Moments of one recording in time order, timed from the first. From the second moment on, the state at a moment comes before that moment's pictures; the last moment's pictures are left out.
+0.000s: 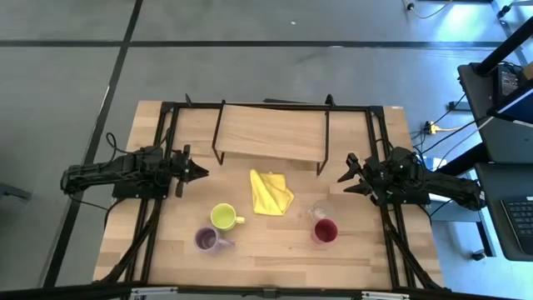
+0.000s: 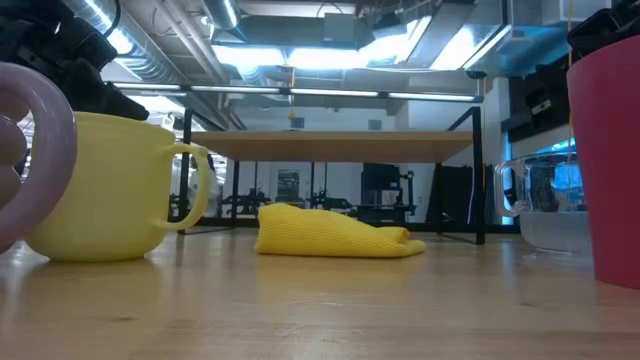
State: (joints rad) left arm 0.15 0.01 0.11 -0.35 0.14 -0.12; right arm -0.25 0.01 0.02 0.05 -0.64 0.28
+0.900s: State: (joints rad) left arm 0.15 0.01 0.11 -0.35 0.14 -0.12; right arm -0.25 0.01 0.02 0.07 -0.47 0.13
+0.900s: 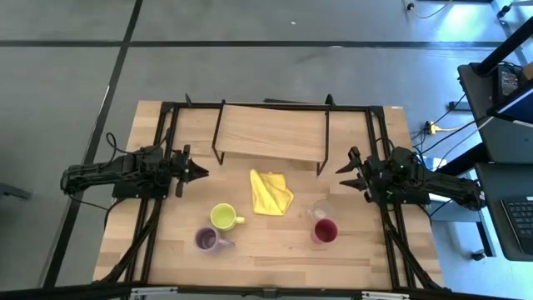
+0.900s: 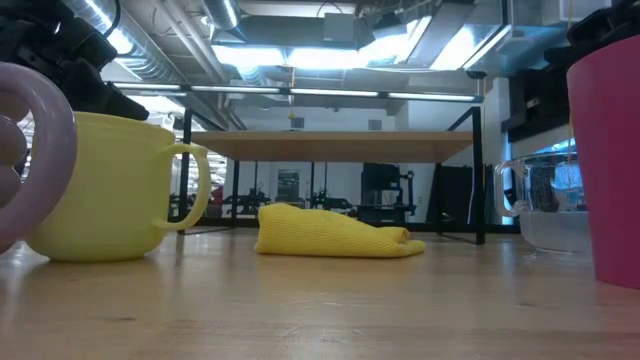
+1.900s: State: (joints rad) left arm 0.15 0.01 0.11 -0.35 0.14 -0.12; right arm -0.25 0.32 0.58 0.47 -0.26 0.25
